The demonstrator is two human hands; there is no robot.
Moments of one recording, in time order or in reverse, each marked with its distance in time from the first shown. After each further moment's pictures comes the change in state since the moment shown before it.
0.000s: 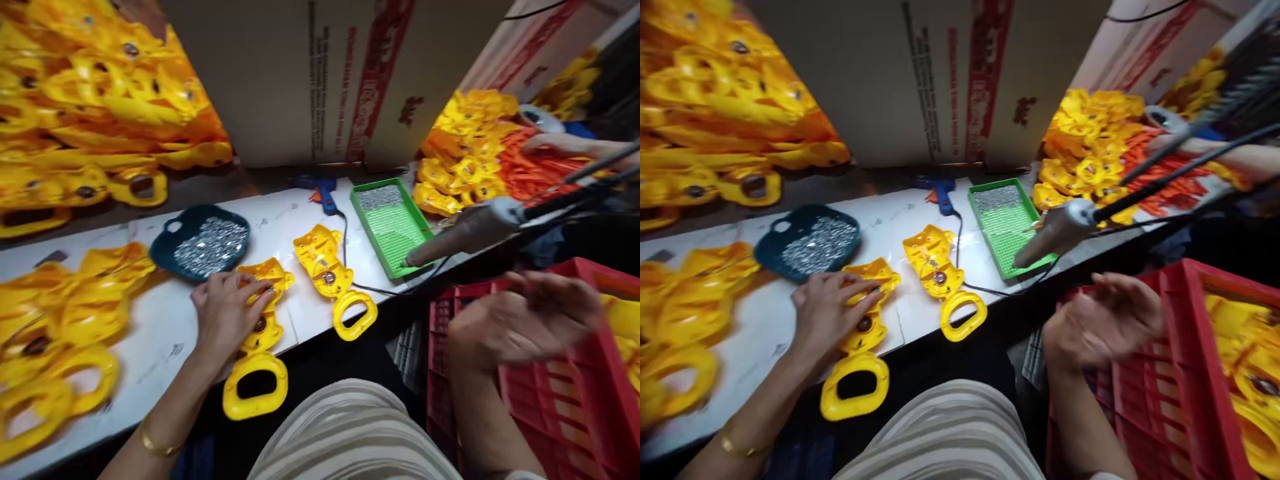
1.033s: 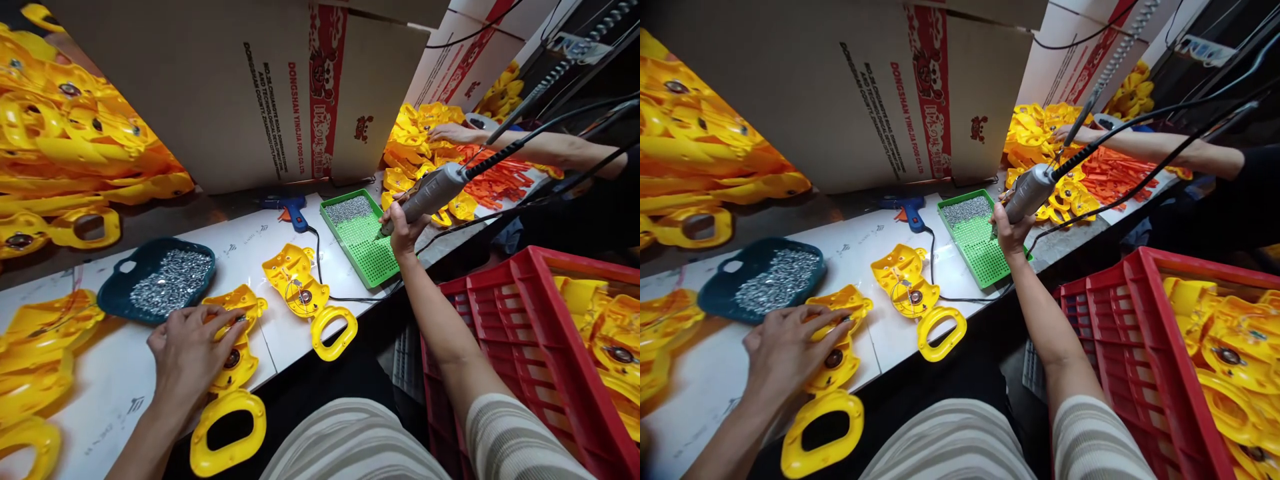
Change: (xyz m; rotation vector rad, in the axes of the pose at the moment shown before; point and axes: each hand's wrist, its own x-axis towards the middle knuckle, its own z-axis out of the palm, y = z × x) left_hand 0.008 0.006 -0.007 0.020 0.014 0.047; right_hand 0.104 0.082 0.090 0.366 0.136 0.173
